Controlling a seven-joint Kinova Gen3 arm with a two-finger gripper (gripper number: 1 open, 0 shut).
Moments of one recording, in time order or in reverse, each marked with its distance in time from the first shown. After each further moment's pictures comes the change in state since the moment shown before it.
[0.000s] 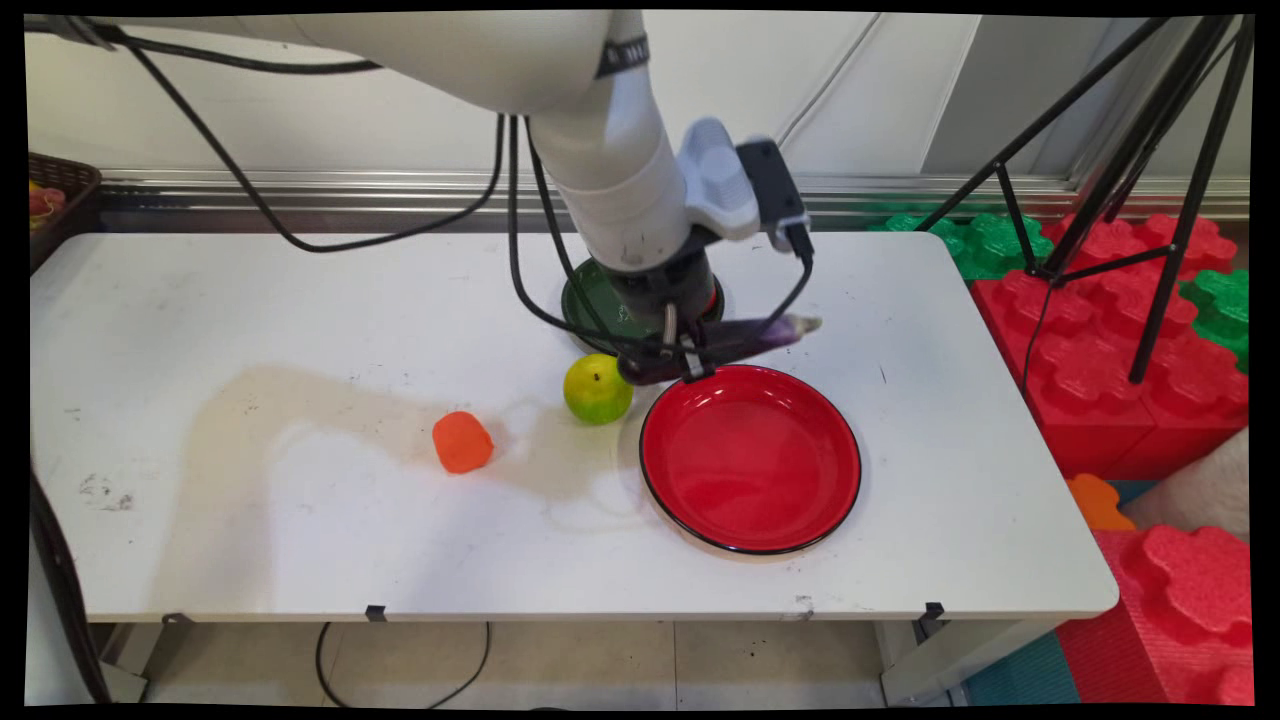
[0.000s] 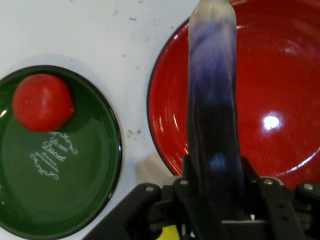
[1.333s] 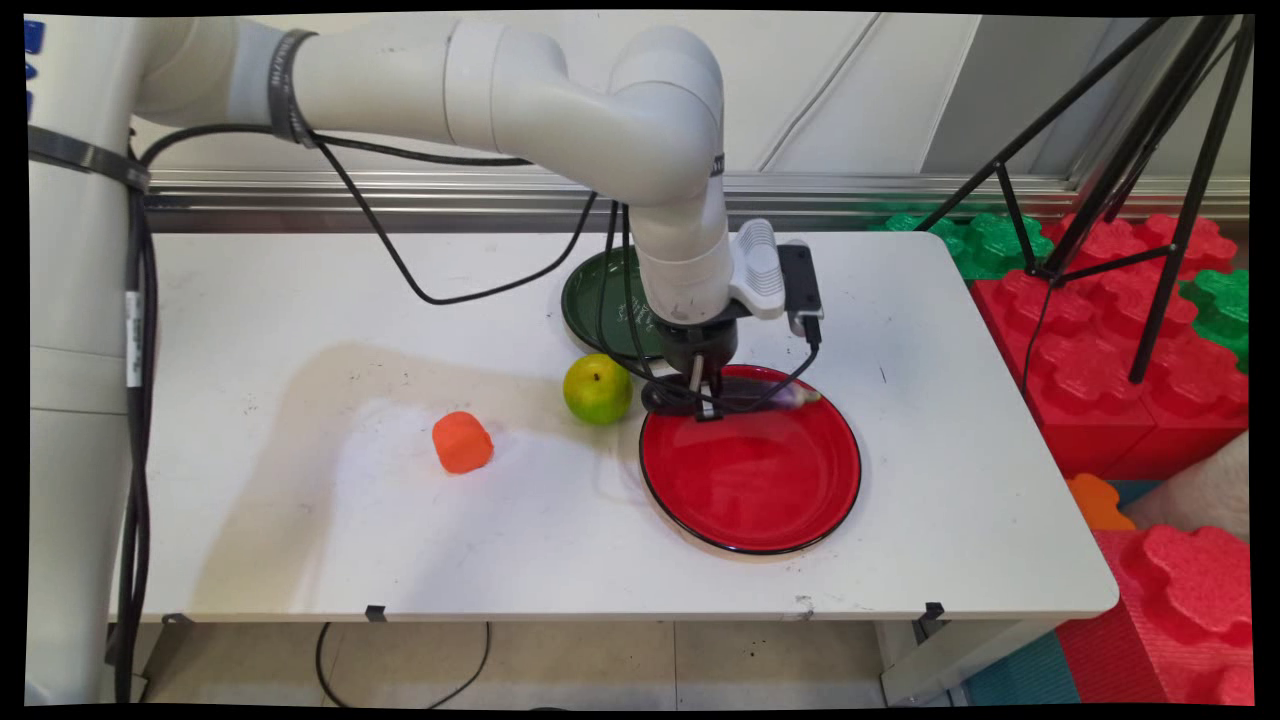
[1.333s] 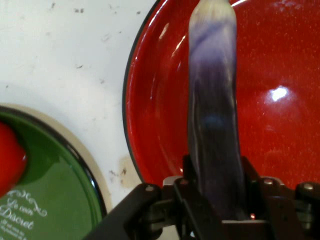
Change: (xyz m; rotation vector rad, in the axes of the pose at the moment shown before) arm 0.022 -0.017 0.116 -0.083 -0.099 0.183
